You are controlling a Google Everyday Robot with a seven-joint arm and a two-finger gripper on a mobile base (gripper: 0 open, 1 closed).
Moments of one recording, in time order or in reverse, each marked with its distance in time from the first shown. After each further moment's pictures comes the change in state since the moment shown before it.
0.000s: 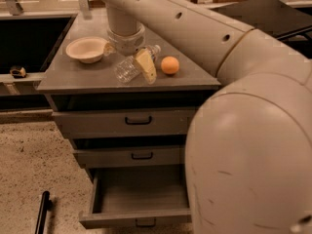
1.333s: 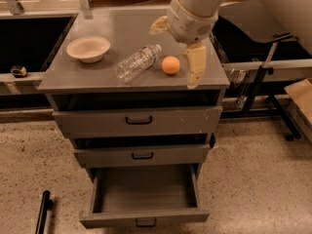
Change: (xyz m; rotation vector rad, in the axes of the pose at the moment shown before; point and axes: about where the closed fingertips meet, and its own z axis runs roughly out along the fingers) arm 0.018 0.134 -0.111 0.148 -0.140 0.396
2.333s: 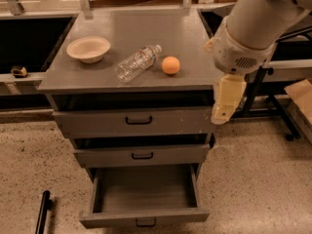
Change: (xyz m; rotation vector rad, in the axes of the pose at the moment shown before) arm 0.023 0.106 -0.034 0.028 0.104 0.509
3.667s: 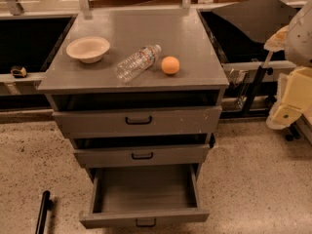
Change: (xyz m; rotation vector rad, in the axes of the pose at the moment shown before) arm 0.079 0.034 -0.071 0.005 0.033 0.235
